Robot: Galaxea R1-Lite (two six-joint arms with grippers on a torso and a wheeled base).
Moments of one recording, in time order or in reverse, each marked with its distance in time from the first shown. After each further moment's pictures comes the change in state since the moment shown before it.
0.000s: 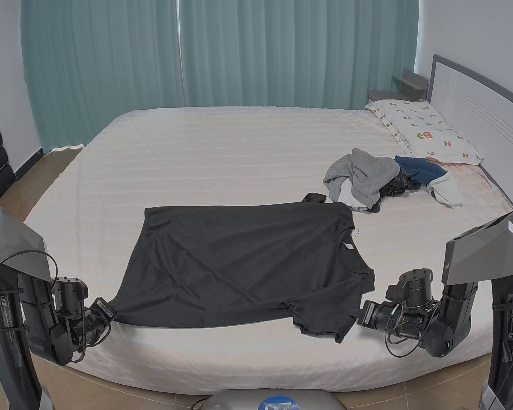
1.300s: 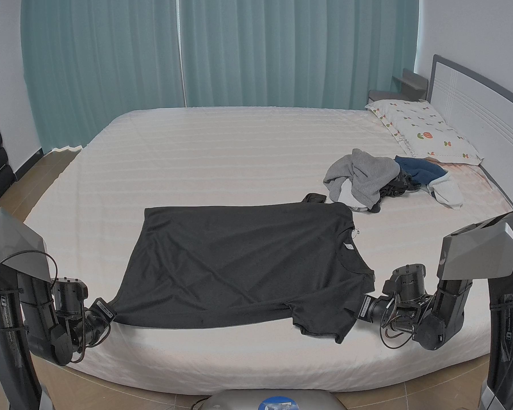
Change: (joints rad) left arm 0.000 -0.002 0.005 0.000 0.001 0.001; right arm -0.006 0.025 -0.103 0.090 -0.058 -0.003
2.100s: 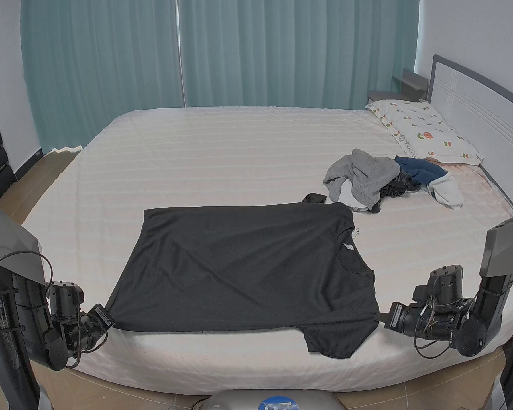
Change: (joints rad) left arm 0.001 -0.039 0.071 -0.006 0.002 0.102; right arm -0.069 -0.237 0.284 0.001 0.088 -0.017
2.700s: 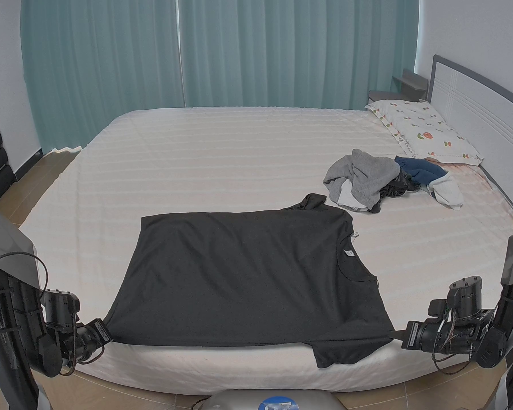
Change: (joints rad) left arm 0.012 -0.029 0.092 0.023 0.001 0.163; right arm -0.033 -0.119 0.190 -0.001 0.010 -0.121
